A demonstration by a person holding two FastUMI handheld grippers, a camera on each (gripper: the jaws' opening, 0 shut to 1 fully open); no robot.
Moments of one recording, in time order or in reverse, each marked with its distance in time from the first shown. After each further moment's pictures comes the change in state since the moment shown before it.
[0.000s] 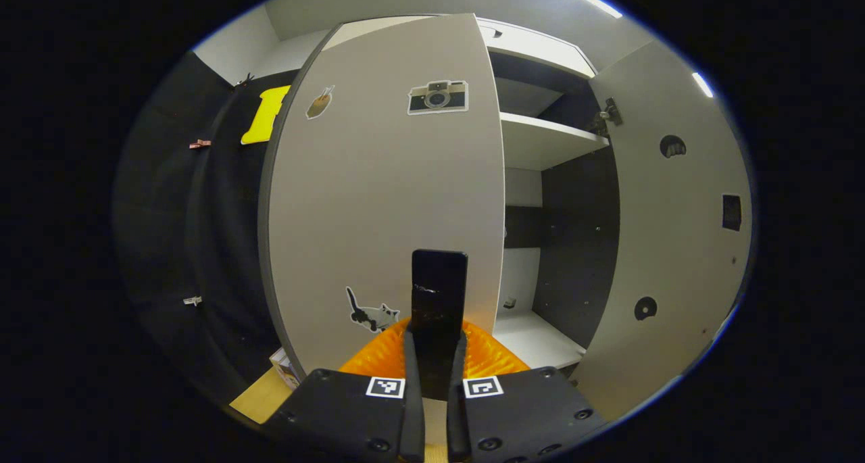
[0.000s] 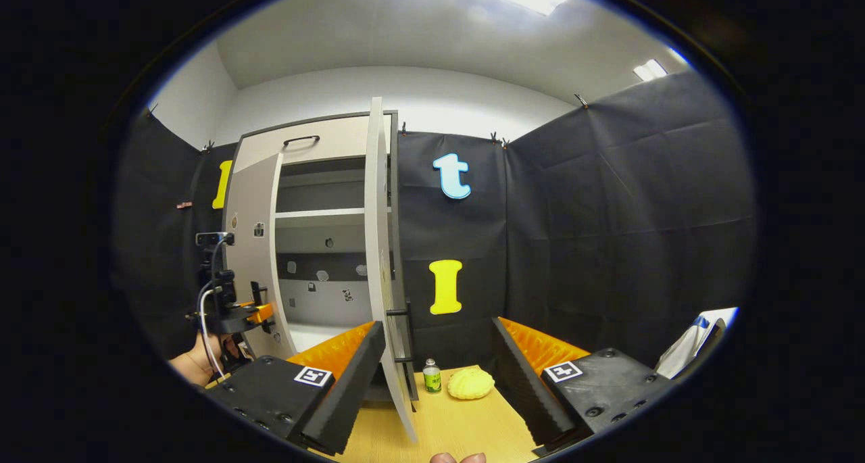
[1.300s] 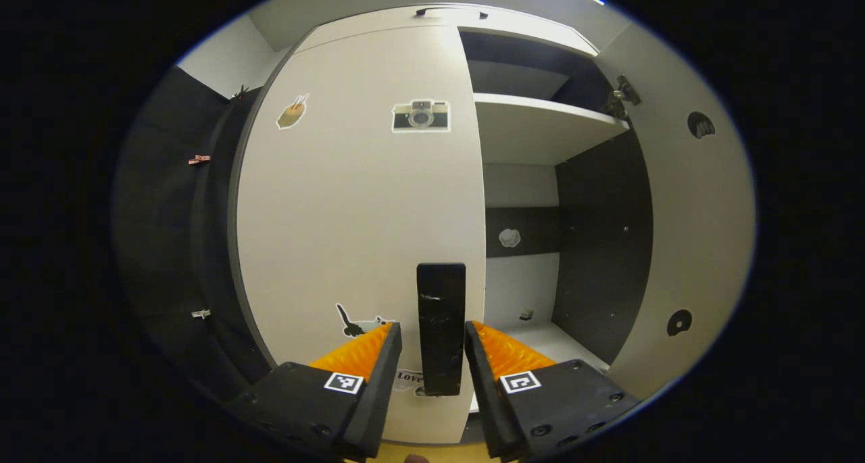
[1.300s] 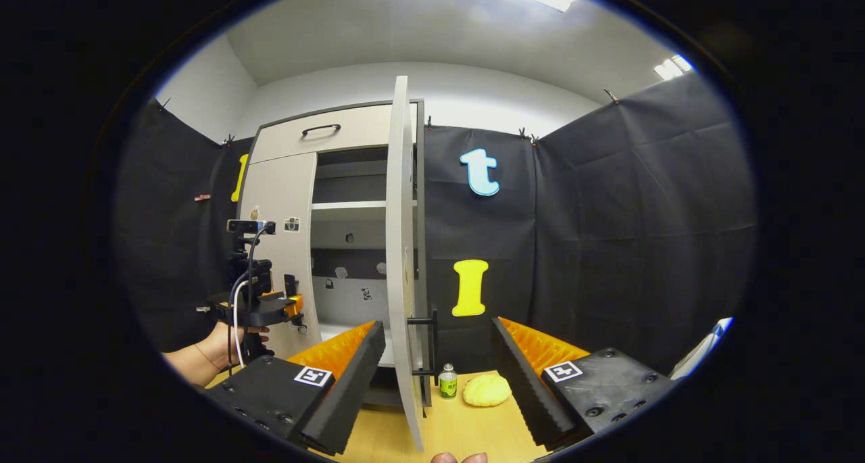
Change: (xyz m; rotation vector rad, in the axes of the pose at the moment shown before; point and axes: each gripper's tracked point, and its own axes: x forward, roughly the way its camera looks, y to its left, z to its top) left arm 0.075 -0.016 0.013 0.075 -0.018 0.091; right arm 0.050 0.023 -0.019 -0.024 0.015 0.109
